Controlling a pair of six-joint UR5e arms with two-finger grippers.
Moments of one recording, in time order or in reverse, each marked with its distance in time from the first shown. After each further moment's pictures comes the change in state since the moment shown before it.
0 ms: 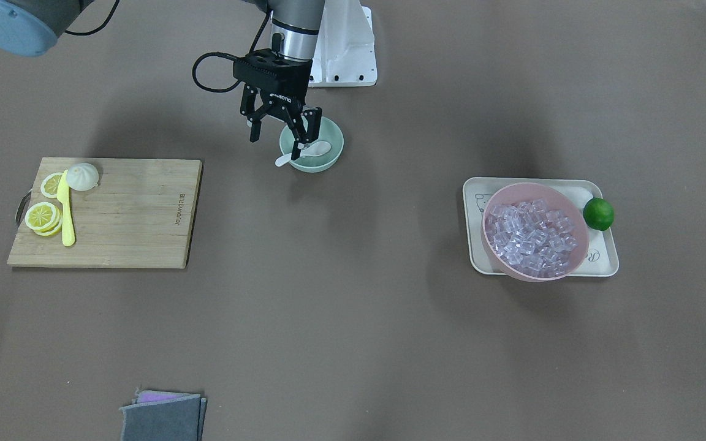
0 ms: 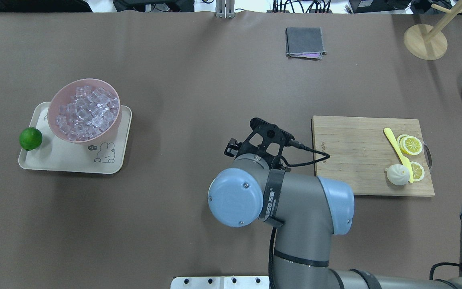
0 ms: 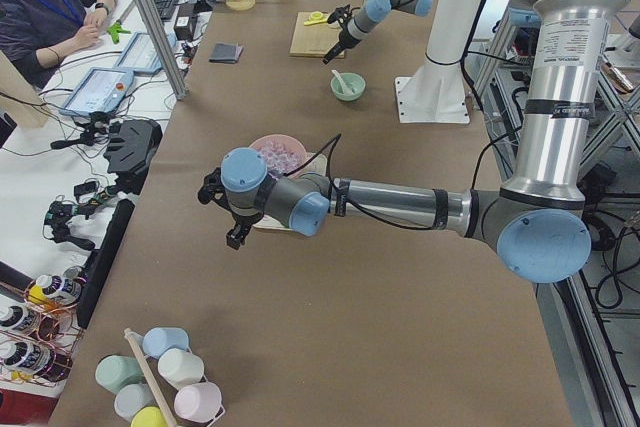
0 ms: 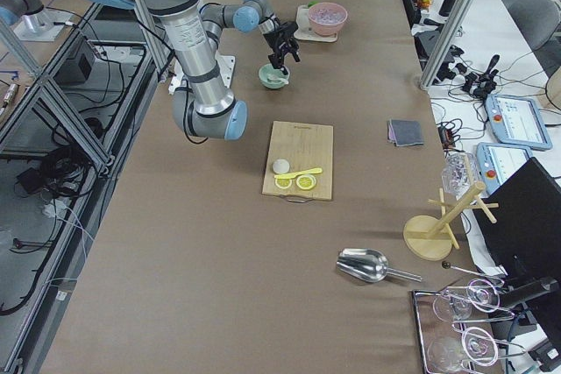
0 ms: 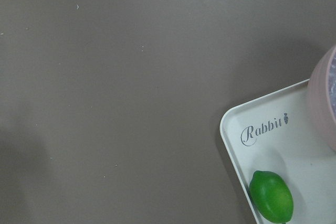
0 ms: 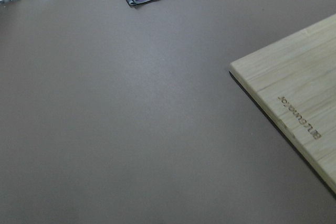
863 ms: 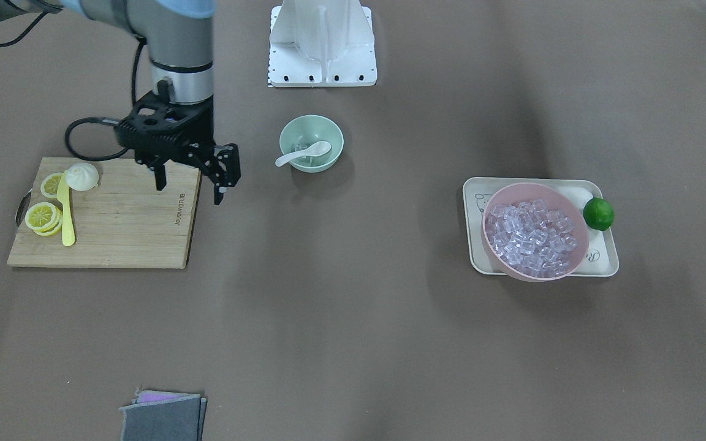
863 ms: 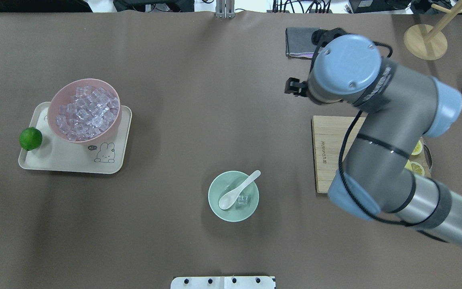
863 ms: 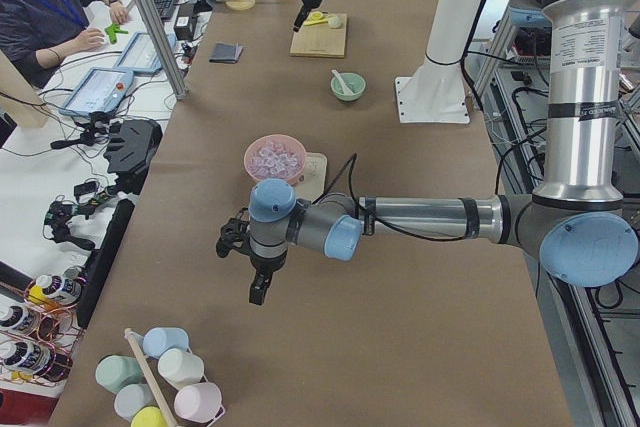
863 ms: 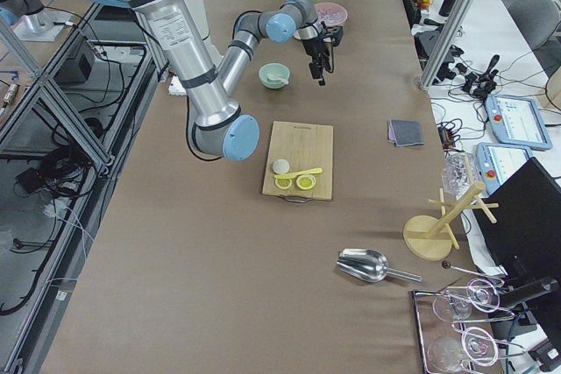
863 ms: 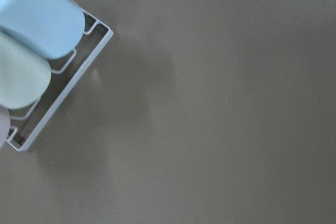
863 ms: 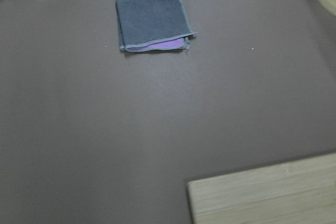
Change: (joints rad) left arm -0.038 0.131 -0.026 0.134 0.177 -0.033; right arm 0.420 -0.167 0.035 0.190 0.424 -0.662
